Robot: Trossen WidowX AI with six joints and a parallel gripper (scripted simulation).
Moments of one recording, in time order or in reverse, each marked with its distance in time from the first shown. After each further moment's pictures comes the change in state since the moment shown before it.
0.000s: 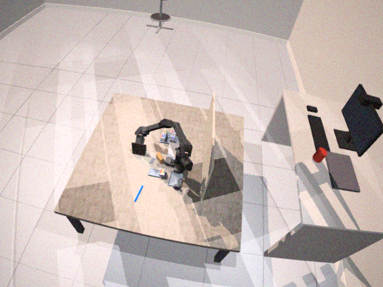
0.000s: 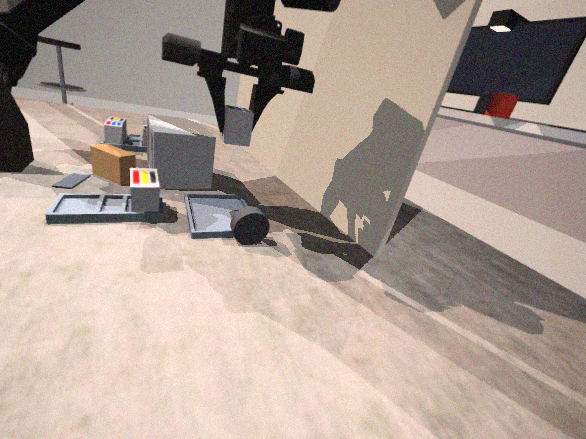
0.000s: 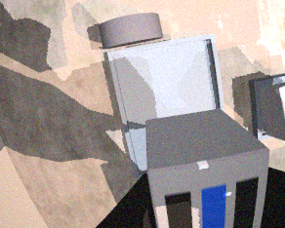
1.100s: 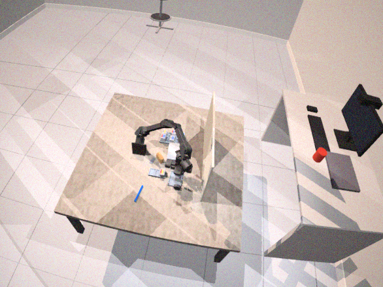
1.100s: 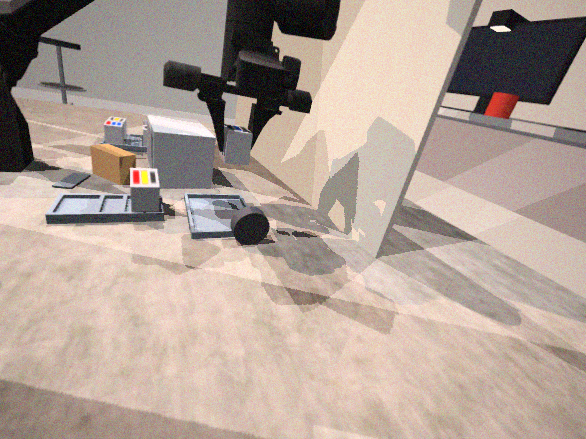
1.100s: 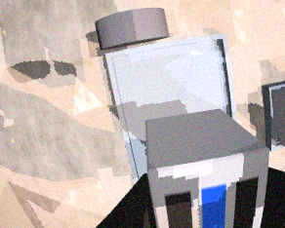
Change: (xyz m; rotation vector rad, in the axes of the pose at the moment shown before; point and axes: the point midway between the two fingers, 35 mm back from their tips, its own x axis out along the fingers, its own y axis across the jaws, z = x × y) arm 0.026 0.002 0.001 0.000 0.000 0.001
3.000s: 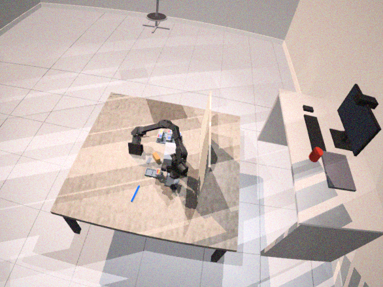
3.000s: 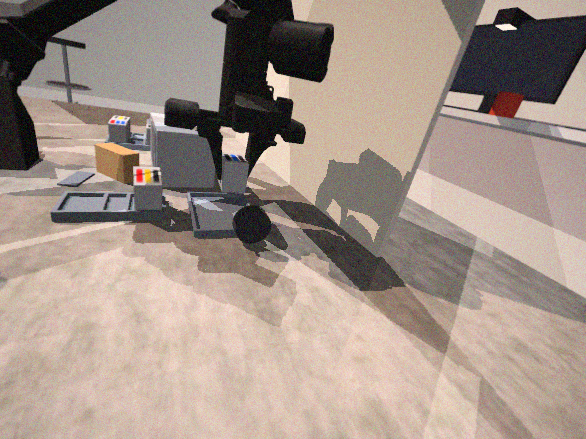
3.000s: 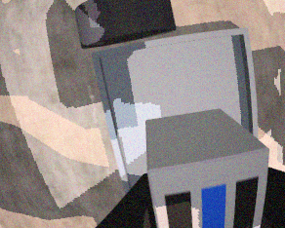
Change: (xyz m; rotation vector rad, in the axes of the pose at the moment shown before) arm 0.045 -0.001 -0.002 -0.001 0.003 0.001
